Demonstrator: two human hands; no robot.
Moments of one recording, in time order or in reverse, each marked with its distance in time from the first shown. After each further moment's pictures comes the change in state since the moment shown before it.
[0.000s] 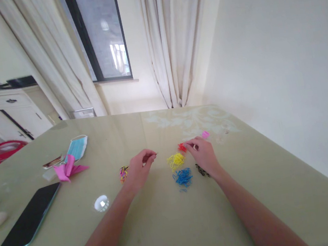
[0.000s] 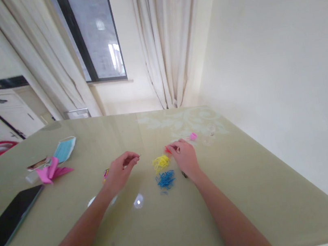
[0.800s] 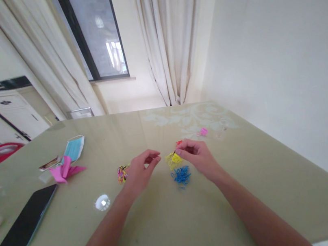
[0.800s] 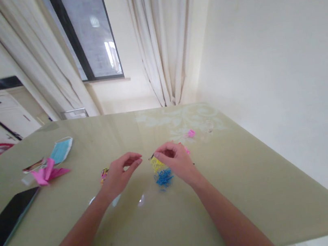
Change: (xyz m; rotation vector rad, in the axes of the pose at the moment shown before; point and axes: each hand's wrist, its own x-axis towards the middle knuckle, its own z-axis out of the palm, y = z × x) left_hand -0.010 0.023 -0.001 0.048 -0.102 0.011; right_hand -0.021 -0.042 -0.012 0.716 -0.204 0.082
